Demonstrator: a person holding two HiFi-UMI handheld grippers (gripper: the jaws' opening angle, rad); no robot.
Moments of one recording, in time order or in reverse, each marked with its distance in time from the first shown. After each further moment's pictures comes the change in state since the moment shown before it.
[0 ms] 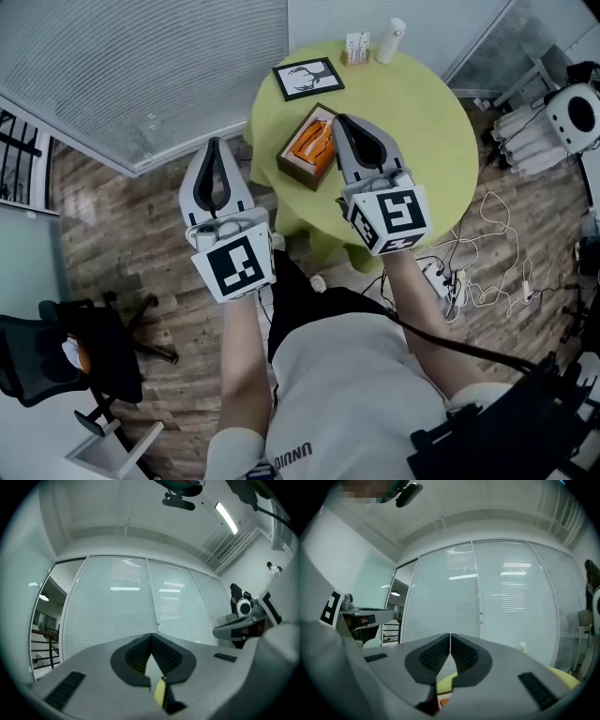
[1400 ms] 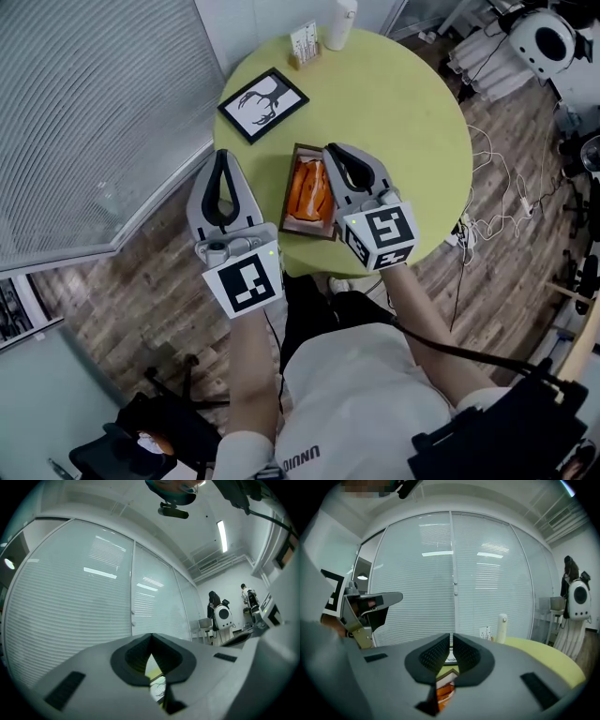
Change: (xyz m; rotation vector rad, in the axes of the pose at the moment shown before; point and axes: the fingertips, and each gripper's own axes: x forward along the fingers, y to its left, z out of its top) left arm 0.180 -0.050 -0.100 -0.109 0.087 -0.397; right arm 0.089 -0.078 -0.117 0.109 0.277 -0.324
